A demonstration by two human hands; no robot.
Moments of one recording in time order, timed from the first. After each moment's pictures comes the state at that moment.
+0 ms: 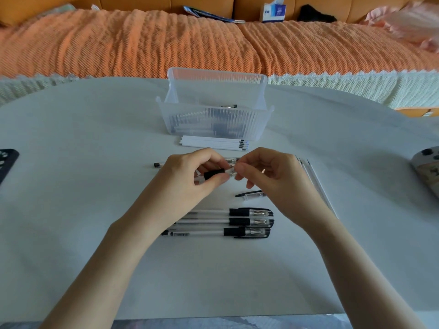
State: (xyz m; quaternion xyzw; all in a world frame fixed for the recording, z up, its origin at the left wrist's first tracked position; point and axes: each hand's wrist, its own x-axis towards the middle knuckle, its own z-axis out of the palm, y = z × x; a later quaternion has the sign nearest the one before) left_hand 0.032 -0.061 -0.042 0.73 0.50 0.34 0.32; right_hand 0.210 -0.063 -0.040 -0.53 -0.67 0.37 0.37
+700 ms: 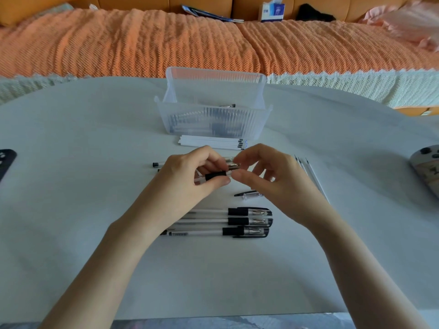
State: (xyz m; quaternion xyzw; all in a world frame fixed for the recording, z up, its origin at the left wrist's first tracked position) left_hand 0.034 -0.062 -0.041 0.74 0.49 0.34 0.32; right_hand 0.215 -0.063 -0.038 -0.53 -0.71 0.34 0.33
